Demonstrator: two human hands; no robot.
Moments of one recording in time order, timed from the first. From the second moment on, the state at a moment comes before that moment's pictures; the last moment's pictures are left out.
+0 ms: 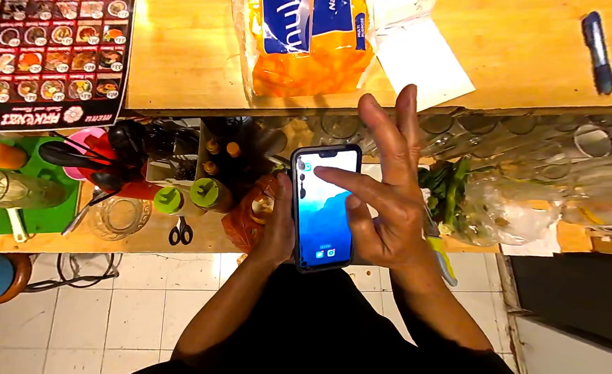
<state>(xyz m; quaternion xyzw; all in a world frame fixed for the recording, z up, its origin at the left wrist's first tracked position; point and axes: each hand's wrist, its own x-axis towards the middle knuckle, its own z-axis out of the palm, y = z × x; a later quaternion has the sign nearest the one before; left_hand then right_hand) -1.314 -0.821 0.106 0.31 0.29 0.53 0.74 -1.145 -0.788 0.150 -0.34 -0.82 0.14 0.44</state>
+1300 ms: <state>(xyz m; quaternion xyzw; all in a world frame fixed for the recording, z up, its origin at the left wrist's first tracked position) -1.322 -0.817 0.123 0.31 0.32 0.54 0.71 -1.129 -0.784 0.150 -0.34 -0.81 0.11 0.47</state>
